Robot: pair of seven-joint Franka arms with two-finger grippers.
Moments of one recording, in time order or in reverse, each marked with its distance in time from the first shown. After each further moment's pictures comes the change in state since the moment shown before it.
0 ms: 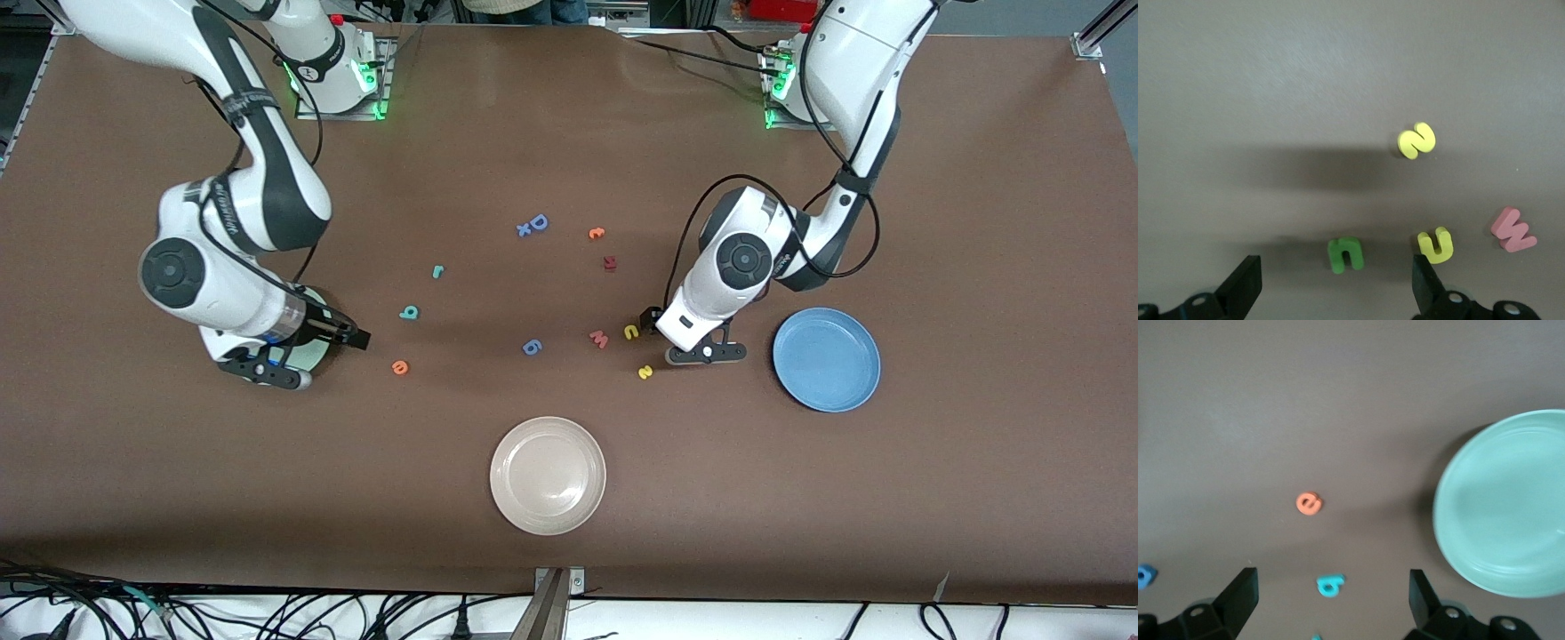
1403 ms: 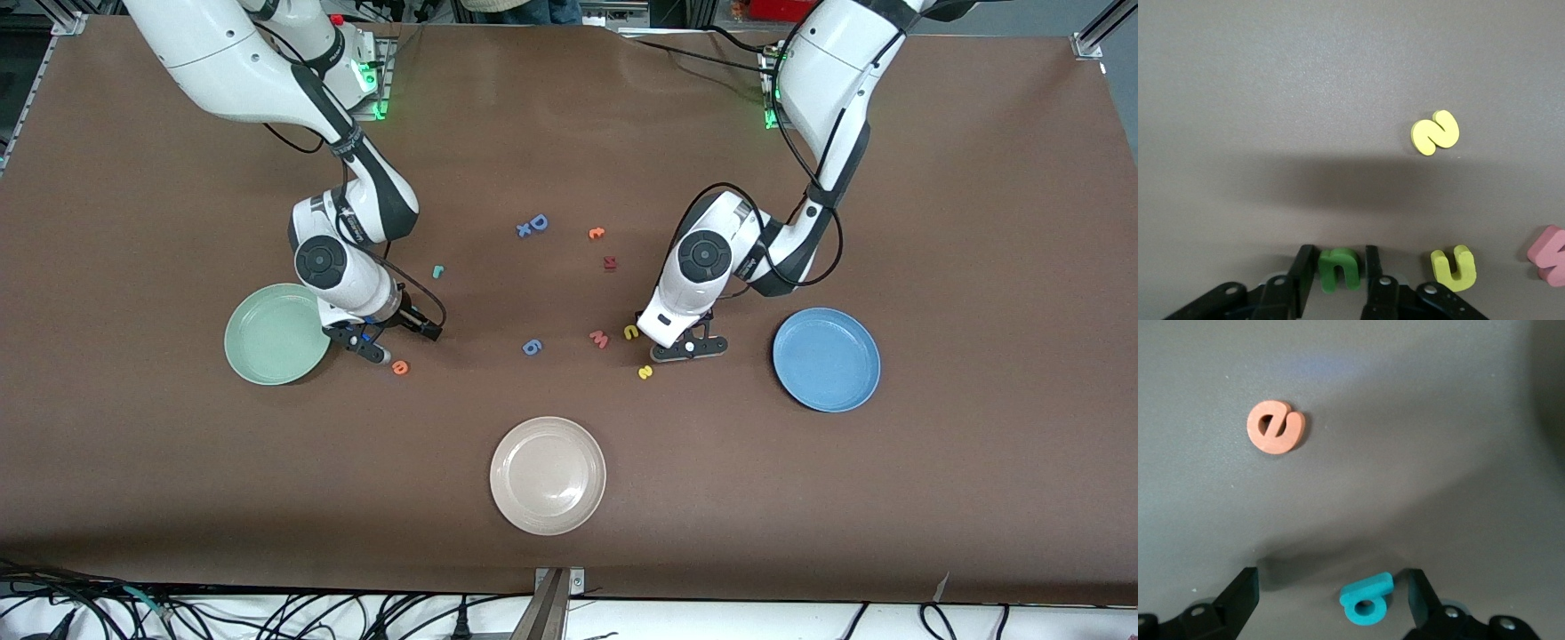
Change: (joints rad) left arm -0.030 0.056 -0.003 0.011 0.146 0.032 -0.193; right arm 0.083 0.133 0.035 -0.219 -0.072 0.335 0.381
